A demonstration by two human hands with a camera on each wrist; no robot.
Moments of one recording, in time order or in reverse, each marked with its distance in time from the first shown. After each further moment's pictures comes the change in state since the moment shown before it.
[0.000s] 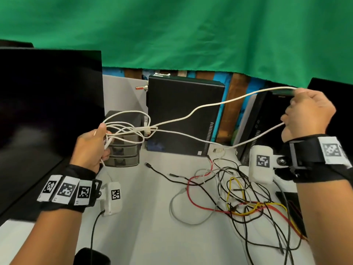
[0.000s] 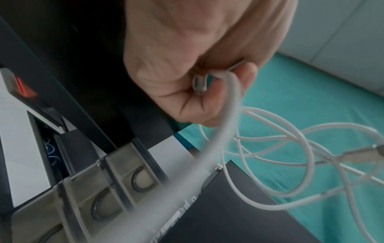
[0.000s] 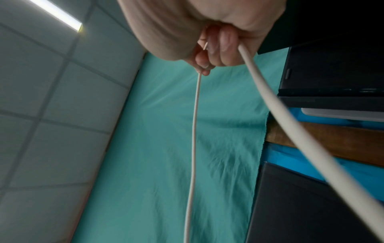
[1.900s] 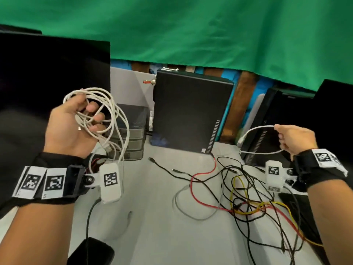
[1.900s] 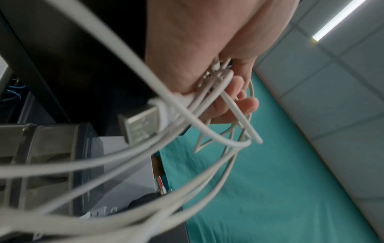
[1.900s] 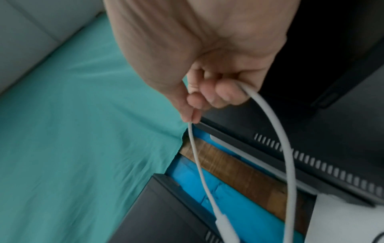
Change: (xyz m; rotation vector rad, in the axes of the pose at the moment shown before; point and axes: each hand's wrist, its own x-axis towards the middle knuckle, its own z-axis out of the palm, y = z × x) left_hand -0.019 0.053 -0.029 -0.625 -0.262 -0.013; right_hand 0.030 0.073 -0.045 -0.568 -0.221 0.364
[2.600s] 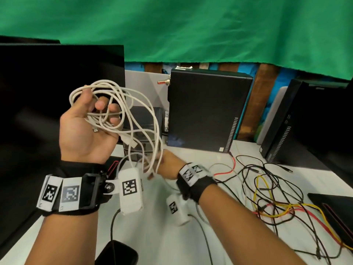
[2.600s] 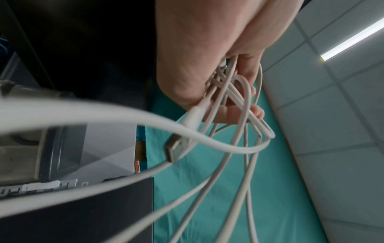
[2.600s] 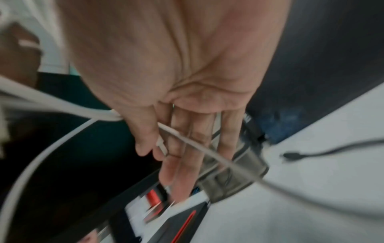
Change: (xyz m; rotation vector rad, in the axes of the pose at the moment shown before) left_hand -0.013 0.013 0.009 -0.153 -0.078 0.102; right_hand -0.201 0.036 0.268 -0.348 -1.176 -0.361
